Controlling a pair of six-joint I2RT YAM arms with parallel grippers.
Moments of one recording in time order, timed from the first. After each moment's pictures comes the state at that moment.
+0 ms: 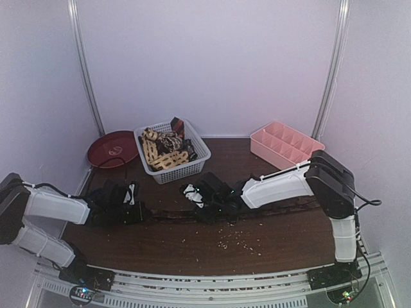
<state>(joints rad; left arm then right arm) -0.58 1.33 0.38 0.16 0.11 -0.67 1.03 2.09 1.34 -0.14 0.21 -0.08</state>
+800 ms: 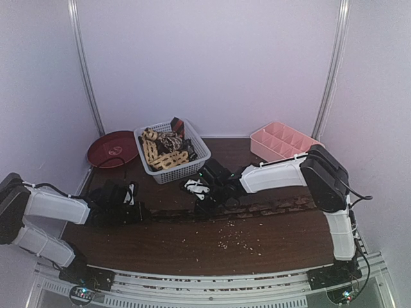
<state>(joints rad) -0.58 1.33 0.38 0.15 0.07 -0.66 0.93 2.16 1.50 -0.31 -0.18 -0.10</state>
